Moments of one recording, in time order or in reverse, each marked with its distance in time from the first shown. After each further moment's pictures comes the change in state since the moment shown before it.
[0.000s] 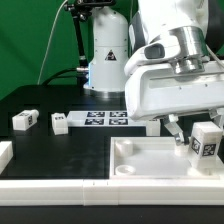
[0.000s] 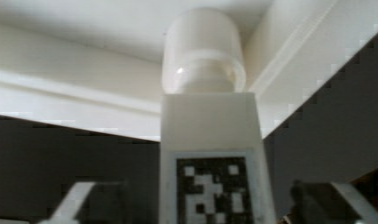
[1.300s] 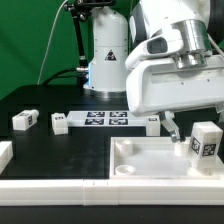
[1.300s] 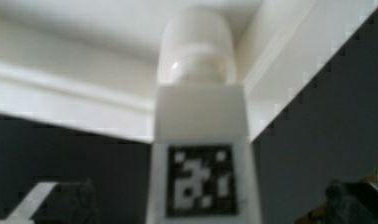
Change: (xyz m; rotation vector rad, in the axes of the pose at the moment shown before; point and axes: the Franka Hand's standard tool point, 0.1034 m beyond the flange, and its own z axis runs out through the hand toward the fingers) arm 0.000 -0.007 -0.005 0.038 -0.130 -0.013
